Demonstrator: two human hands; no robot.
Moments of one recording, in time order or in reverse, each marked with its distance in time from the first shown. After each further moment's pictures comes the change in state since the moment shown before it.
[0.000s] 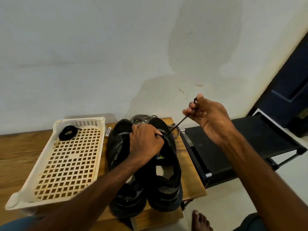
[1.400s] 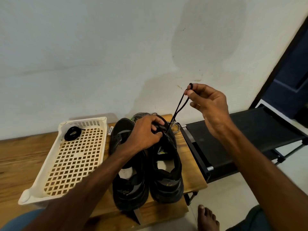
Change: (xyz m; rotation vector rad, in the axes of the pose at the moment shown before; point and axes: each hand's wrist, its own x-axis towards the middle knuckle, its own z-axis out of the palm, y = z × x) left_hand 0.013 -0.011 -0.016 -0.202 -0.139 0.281; right_hand -0.008 -0.002 0.002 -0.203 0.050 -0.294
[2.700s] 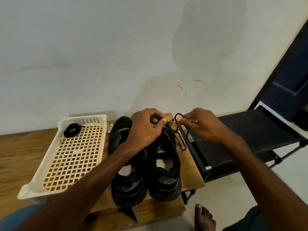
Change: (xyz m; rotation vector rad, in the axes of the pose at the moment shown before) left_hand -0.004 0.014 0.002 -0.123 0.230 0.073; right_hand -0.012 0.011 -0.013 -1.094 -0.462 -0.008
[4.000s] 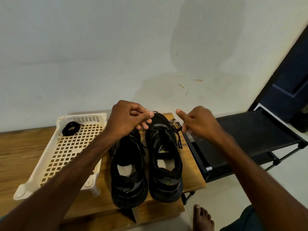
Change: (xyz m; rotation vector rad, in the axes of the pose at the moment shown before) left_hand 0.009 -0.011 -0.062 -0.224 -0.124 -0.129; right_hand 0.010 -0.014 0.014 0.114 0.072 0.227
